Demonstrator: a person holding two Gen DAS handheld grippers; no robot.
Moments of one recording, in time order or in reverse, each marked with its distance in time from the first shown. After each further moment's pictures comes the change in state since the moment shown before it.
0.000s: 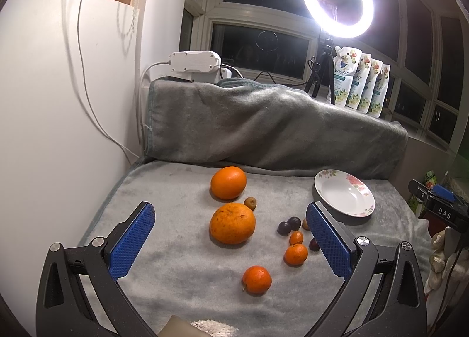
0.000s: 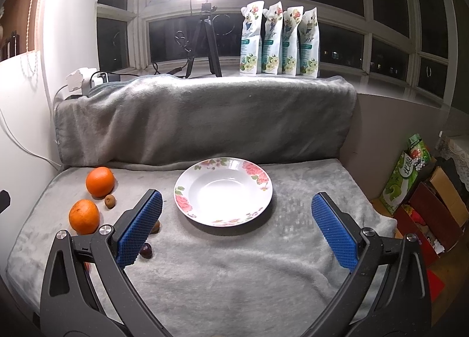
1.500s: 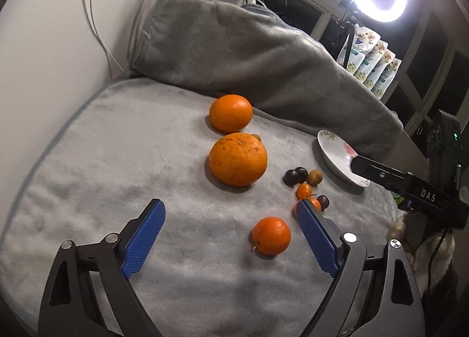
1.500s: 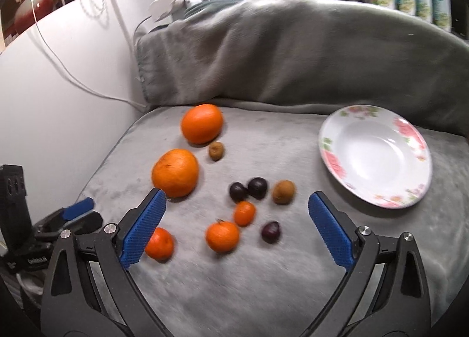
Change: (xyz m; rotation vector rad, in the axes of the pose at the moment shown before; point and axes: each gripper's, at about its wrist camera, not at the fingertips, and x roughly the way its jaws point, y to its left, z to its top) left arm 0.064 0.052 -0.061 -0.206 0.245 -0.184; right arm 0.083 0.116 -0.020 -0.102 0.315 0.516
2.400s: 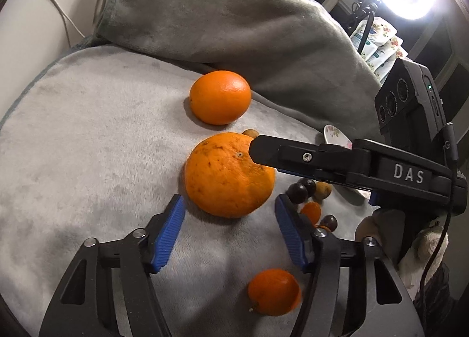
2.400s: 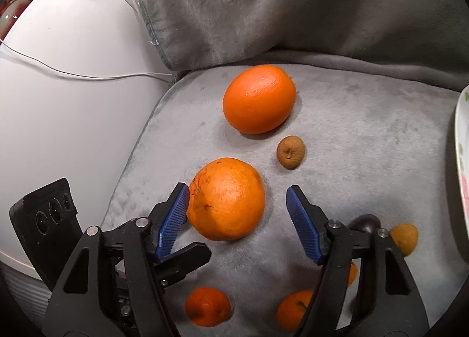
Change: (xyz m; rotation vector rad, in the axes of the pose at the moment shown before) left arm 0.078 0.012 0.026 -0.057 0.138 -0.098; right arm 0.121 0.030 0.040 0.097 0.285 0.279
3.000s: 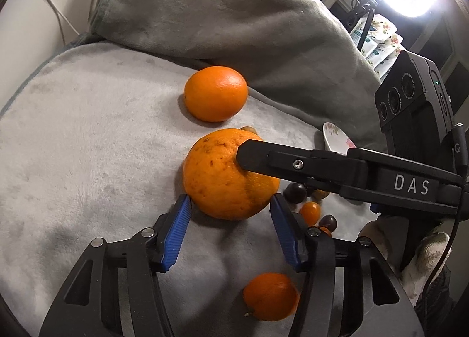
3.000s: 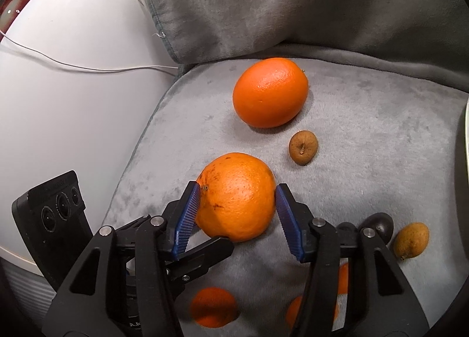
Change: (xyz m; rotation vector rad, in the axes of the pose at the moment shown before) left arm 0.004 -0.009 0.002 0.009 0.006 -0.006; right arm 0.012 0.002 -0.005 -0.017 0.014 0.019
